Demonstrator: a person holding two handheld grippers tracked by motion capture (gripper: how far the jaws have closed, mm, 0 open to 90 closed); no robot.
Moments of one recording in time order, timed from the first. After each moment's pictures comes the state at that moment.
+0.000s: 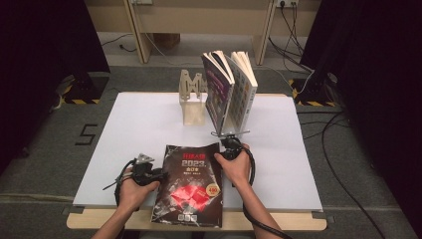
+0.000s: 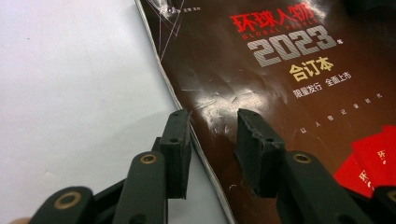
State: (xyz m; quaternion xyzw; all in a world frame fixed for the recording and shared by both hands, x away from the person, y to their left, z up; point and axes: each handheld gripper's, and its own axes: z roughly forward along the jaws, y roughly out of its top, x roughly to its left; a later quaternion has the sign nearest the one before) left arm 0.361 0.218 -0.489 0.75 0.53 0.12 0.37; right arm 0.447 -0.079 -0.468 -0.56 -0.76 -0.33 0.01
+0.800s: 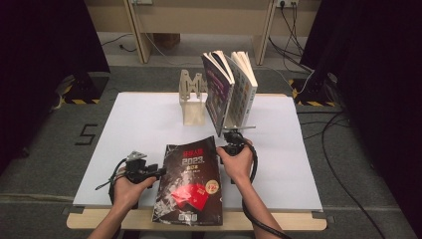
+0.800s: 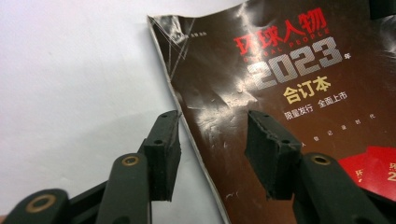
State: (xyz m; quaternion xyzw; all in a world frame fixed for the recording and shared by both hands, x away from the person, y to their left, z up) left arm 0.361 0.233 -0.477 0.71 0.55 0.10 0.42; right arm 0.440 -0.082 -0.432 -0.56 -0.73 -0.40 0.04
